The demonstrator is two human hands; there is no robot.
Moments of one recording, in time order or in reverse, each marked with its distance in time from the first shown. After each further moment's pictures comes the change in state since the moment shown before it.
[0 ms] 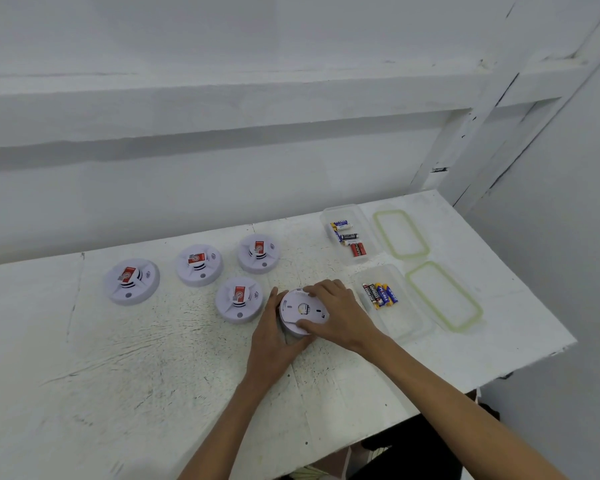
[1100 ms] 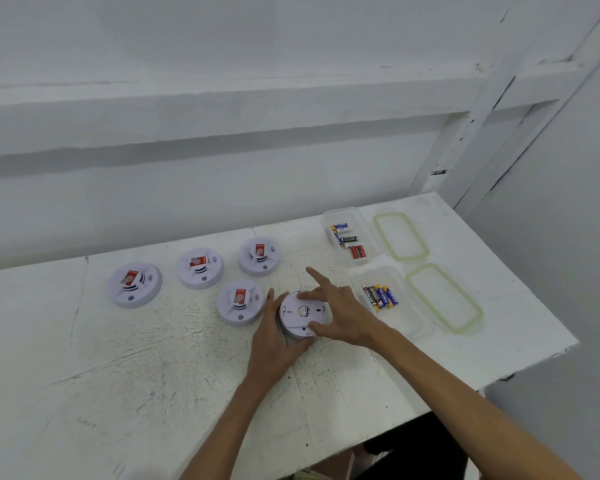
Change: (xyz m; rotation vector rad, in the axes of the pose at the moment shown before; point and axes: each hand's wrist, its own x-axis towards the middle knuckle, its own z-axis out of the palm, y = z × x) left_hand -0.003 0.009 -0.004 -0.093 -0.036 -0.003; right_hand -0.001 -0.004 -0.032 0.227 -0.264 0.054
